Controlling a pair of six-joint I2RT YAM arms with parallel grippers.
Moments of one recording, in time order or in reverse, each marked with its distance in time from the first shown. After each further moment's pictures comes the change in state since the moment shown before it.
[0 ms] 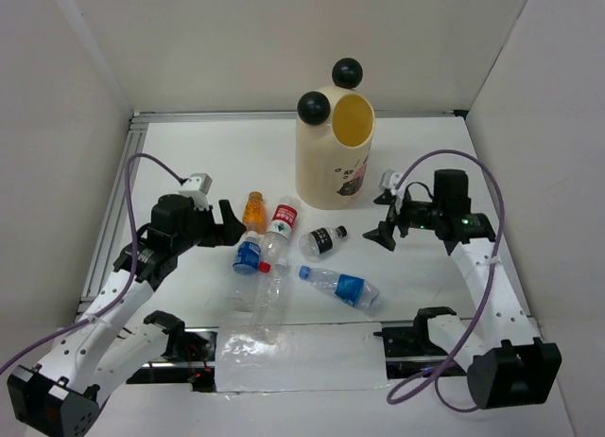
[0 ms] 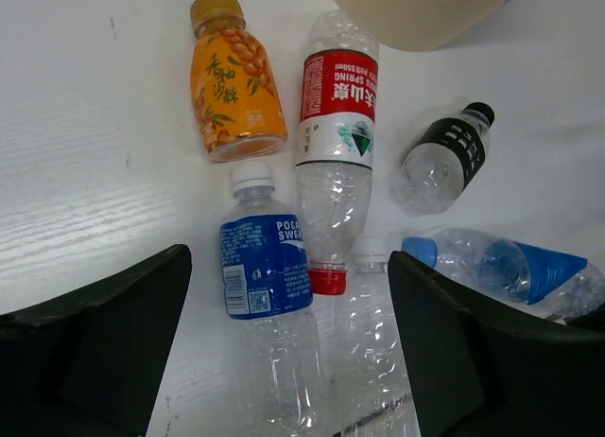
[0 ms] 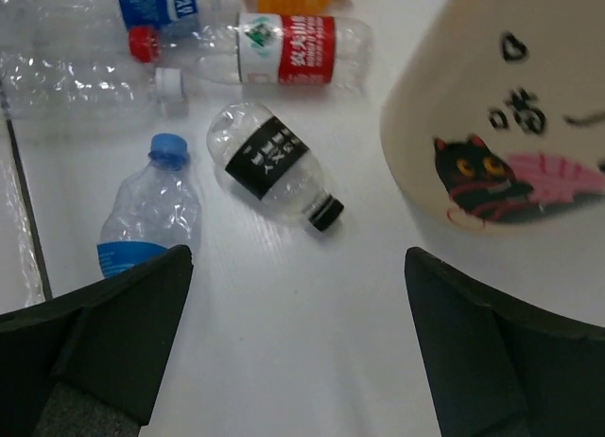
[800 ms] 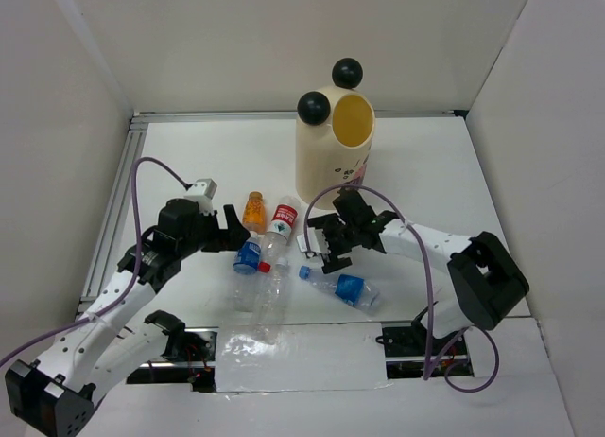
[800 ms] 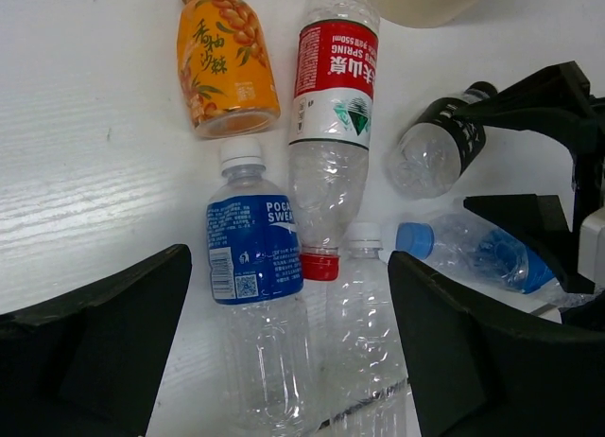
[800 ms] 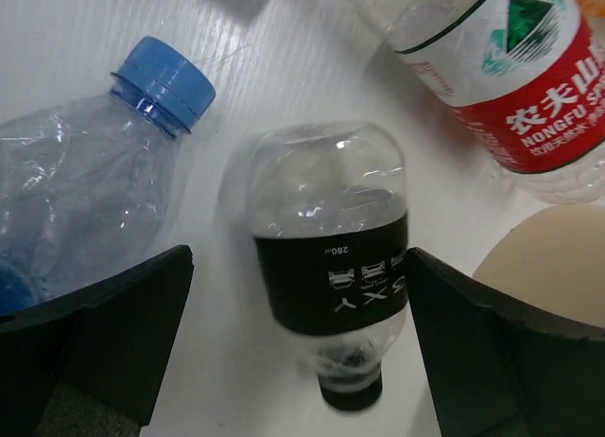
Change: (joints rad) left arm -0.071 -0.001 -0.022 -0.020 -0.042 -0.055; right arm 0.649 0.489 -0.089 0.349 0.455 -0.454
